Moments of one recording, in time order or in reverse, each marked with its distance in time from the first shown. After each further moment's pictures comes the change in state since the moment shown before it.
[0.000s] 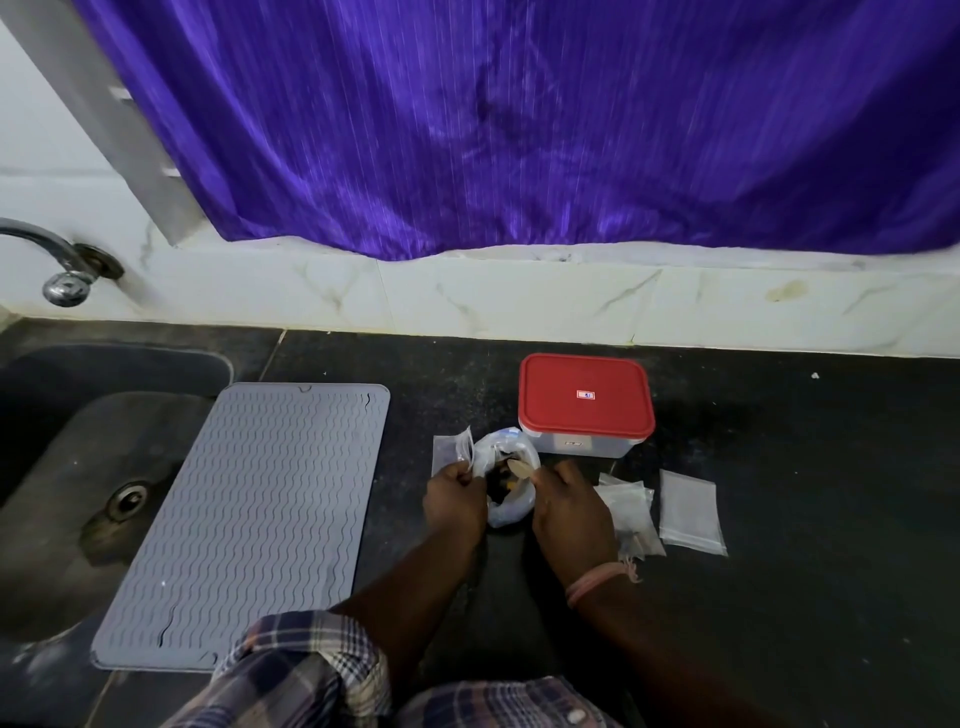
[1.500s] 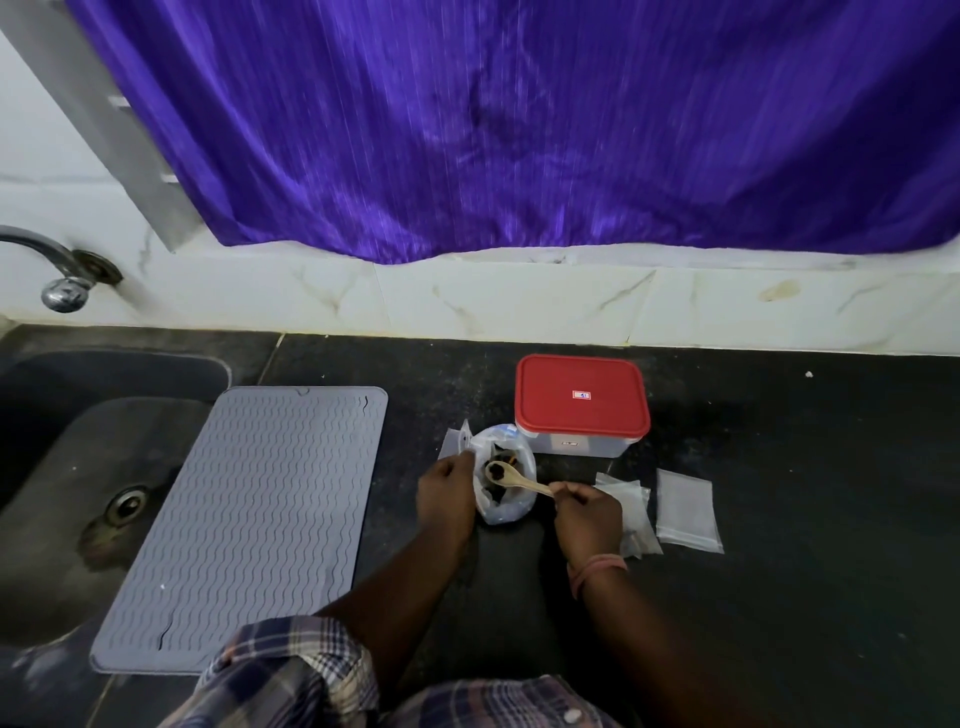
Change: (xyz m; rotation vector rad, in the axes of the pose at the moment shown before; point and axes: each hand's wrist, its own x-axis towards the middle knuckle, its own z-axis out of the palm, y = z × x) left_hand 0.000 0.006 -0.009 -0.293 -0.049 -0.064; right_hand 0.004 -0.005 -0.008 0.939 0.052 0.983
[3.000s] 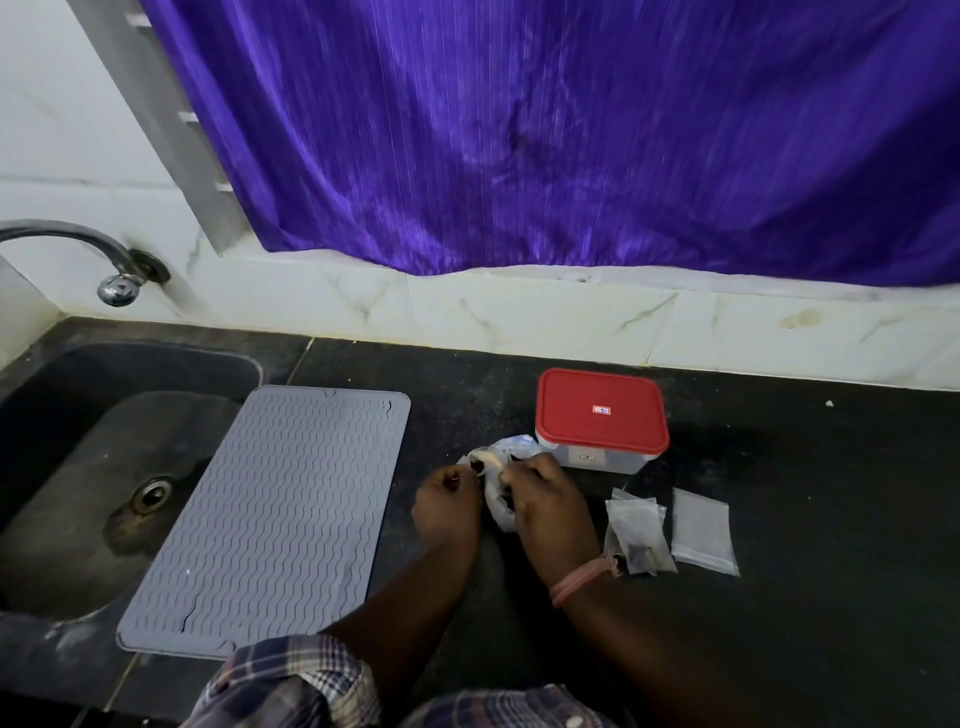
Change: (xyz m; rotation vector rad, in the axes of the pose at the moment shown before) left_hand -0.023 0.009 -0.023 0.109 0.197 0.080; right_hand -0.032 -0.019 0.025 -0.693 -0.254 -1.108
